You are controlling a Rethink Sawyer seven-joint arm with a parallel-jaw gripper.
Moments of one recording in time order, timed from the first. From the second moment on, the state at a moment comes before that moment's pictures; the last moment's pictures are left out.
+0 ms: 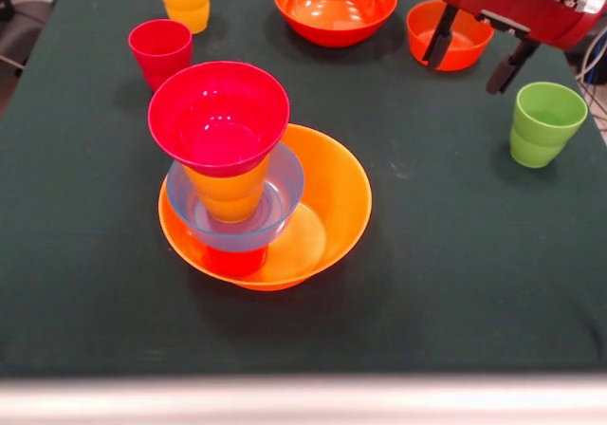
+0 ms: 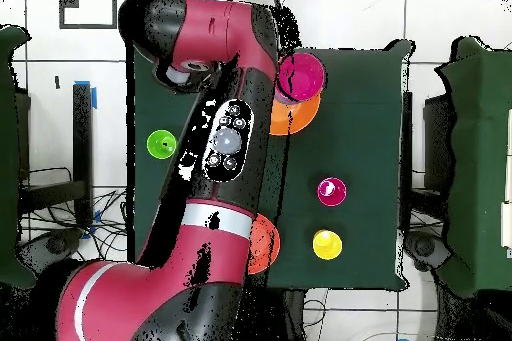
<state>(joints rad) 0.09 -0.17 -0.48 0.65 0.35 1.33 1.99</state>
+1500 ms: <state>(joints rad) 0.09 -0.16 -0.44 0.67 0.43 1.27 1.99</state>
